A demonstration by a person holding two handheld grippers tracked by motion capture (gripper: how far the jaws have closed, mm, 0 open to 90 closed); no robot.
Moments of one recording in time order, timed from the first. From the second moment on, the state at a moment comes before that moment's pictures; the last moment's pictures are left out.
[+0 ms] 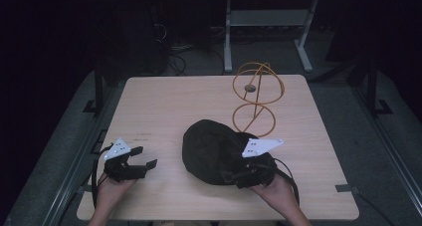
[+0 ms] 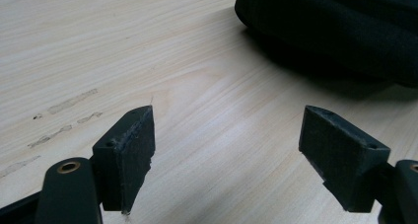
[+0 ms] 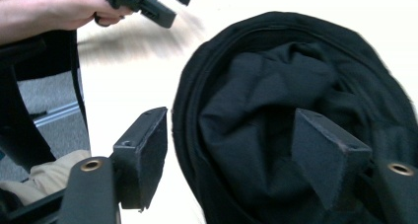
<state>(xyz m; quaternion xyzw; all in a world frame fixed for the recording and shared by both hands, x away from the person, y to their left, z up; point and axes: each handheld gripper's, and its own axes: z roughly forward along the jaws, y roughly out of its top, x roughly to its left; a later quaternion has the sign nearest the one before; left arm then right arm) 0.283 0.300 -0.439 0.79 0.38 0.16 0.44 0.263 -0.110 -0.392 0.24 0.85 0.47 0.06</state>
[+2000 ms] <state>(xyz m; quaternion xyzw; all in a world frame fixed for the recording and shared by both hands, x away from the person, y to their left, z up) 0.284 0.267 -0.428 0.78 0.35 0.12 0.50 0.273 -0.094 -0.357 0.18 0.87 0.45 0.04</state>
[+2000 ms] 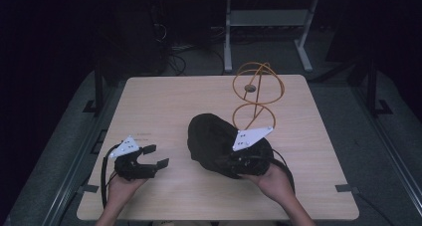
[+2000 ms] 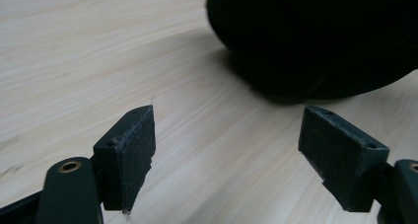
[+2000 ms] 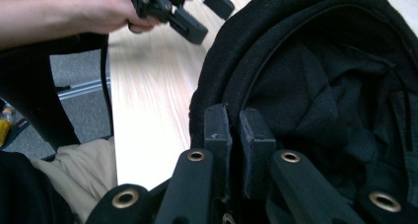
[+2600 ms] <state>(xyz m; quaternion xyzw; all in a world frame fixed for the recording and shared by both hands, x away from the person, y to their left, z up) 0.291 0.227 -0.407 0.79 0.29 0.11 0.53 0.286 -0.094 -0.319 0.17 0.86 0.48 0.04</state>
